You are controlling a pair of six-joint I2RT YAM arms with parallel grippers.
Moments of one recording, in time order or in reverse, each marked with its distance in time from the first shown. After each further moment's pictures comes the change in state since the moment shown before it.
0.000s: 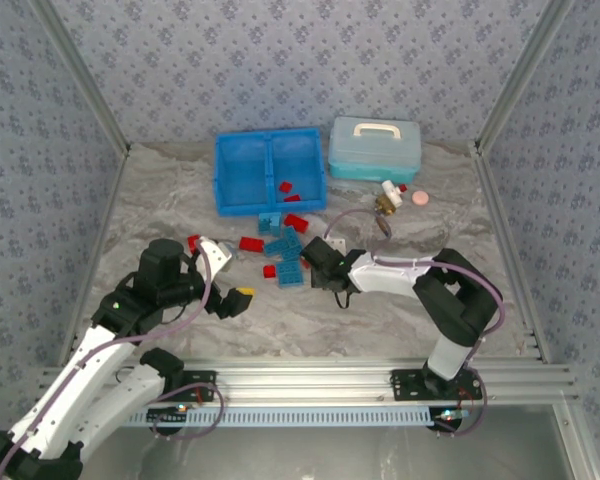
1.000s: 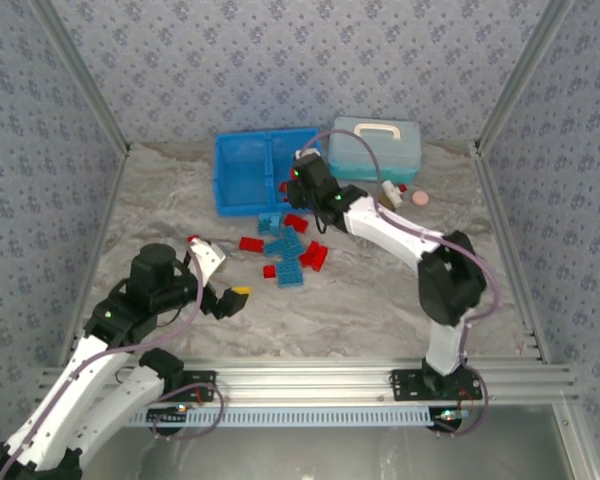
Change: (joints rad) left arm 0.000 -0.055 0.000 0.001 -0.048 0.000; right arm -0.169 0.182 0.651 0.044 -0.065 -0.438
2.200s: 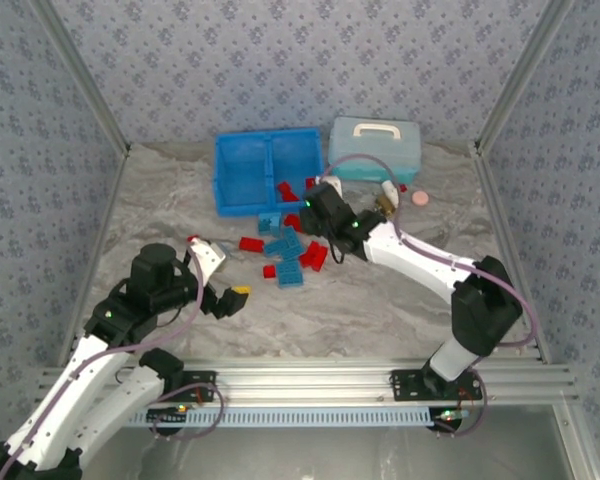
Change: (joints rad) left arm 0.000 0.008 0.000 -0.001 -0.010 0.000; right arm 0.085 -0.301 -0.370 -0.093 0.110 0.220
